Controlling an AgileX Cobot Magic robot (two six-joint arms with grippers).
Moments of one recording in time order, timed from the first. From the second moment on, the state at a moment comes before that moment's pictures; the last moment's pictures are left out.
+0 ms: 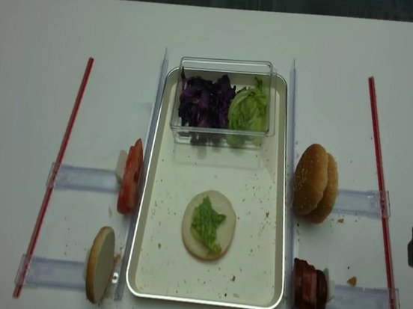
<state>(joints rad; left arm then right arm) 0.05 -0.02 -0.48 0.07 1.19 -0.05 0.04 0.90 -0.69 0.03 1.21 0.04</state>
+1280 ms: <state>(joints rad) 0.05 -0.02 -0.48 0.07 1.19 -0.05 0.04 -0.01 -0.48 0.03 1.12 0.01</state>
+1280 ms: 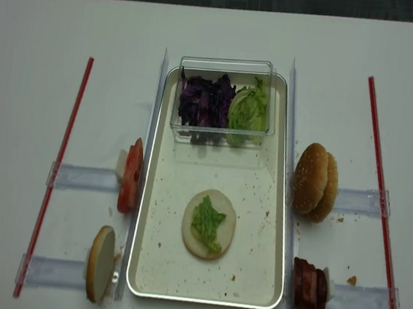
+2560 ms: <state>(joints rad) 0.05 -0.02 -0.48 0.07 1.19 -0.05 0.04 -0.02 -0.48 0.03 1.13 0.01</state>
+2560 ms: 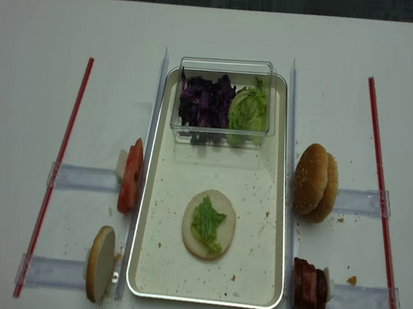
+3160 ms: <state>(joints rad) 0.05 -0.02 -0.48 0.07 1.19 -0.05 0.04 -0.02 -0.48 0.03 1.13 0.01</state>
